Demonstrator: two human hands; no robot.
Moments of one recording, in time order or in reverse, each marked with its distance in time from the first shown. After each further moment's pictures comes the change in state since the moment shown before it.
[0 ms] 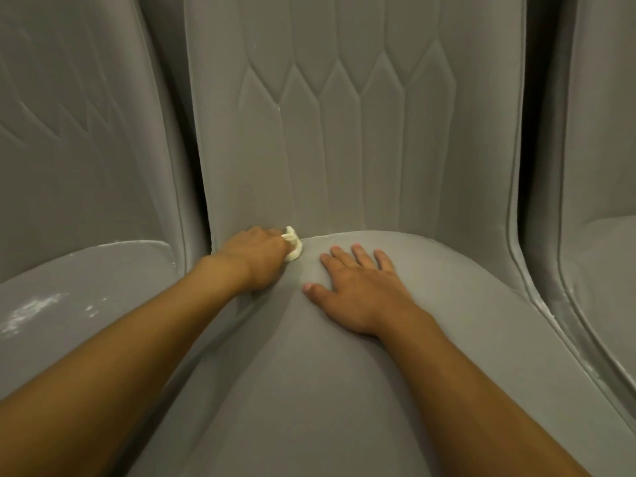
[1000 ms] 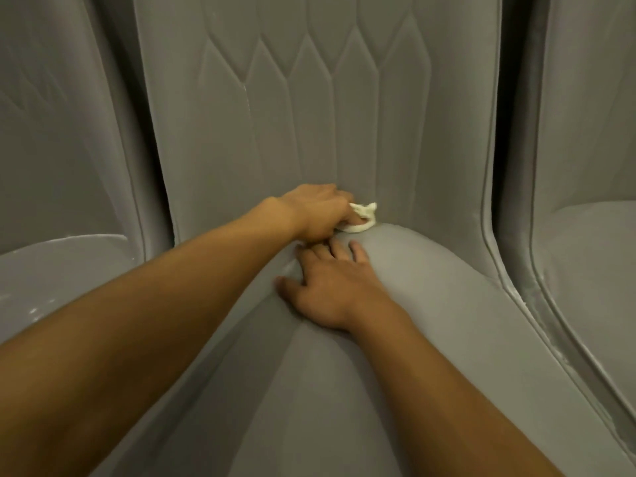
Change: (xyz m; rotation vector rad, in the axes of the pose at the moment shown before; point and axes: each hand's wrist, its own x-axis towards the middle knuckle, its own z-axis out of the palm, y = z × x) left_hand 0.086 0.067 -0.044 0.094 0.136 0.459; right_hand 0.002 -0.002 0.001 0.015 0.046 -0.023
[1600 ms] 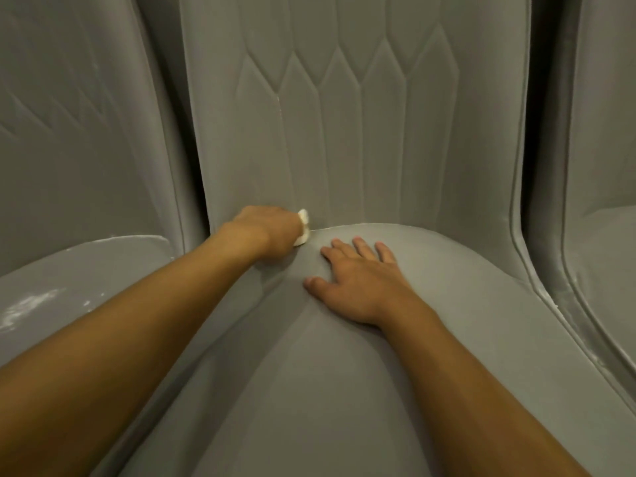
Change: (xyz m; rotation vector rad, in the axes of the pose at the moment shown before) left_hand -0.090 -0.015 0.003 -0.025 -0.236 -0.498; right_hand 0.000 -0.001 -0.001 0.016 -0.023 0.034
